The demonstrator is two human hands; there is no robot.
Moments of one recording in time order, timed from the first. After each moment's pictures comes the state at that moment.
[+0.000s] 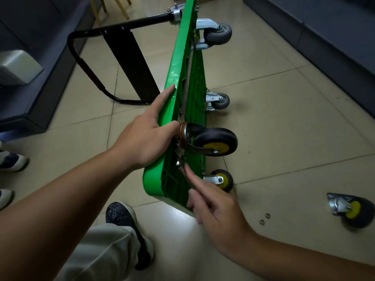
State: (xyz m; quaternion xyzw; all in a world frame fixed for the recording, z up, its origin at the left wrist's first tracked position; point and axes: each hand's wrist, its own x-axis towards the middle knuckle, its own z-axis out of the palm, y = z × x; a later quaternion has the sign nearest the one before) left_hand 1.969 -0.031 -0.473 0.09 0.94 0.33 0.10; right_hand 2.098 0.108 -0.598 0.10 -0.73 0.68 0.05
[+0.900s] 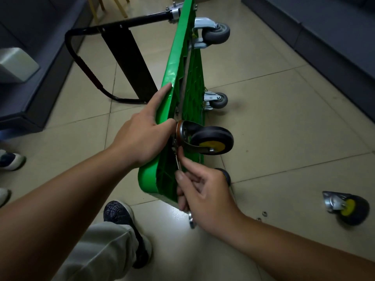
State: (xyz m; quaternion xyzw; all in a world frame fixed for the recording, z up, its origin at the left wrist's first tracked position) left_hand 1.972 -0.030 -0.474 0.07 0.95 0.31 0.07; right_hand 2.079 0.094 -0.572 0.04 -0.65 0.76 -0.03
